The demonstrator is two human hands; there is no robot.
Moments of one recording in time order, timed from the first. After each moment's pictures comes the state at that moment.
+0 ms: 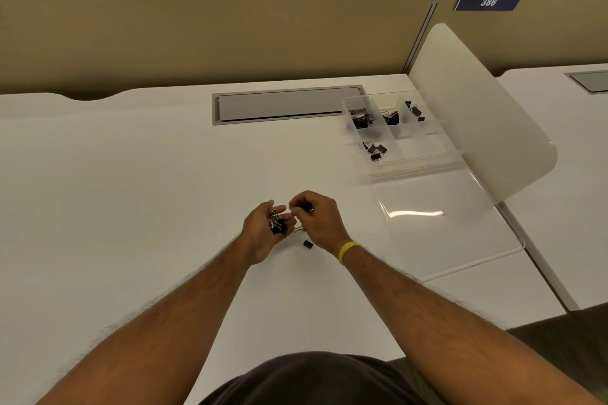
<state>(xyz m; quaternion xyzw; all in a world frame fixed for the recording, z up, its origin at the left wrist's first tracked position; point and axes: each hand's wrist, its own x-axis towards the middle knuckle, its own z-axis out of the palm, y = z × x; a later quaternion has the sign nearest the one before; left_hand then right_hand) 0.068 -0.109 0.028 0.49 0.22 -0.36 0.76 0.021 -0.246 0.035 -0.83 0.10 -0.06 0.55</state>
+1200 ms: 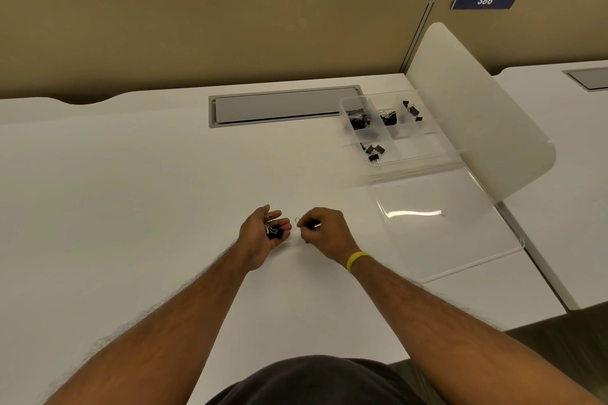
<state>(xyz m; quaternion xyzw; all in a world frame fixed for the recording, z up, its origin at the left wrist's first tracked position) 0.067 -0.109 0.023 0.49 0.25 -0.34 0.76 0.006 -0.265 0.016 -0.87 0.11 -0.03 0.48</state>
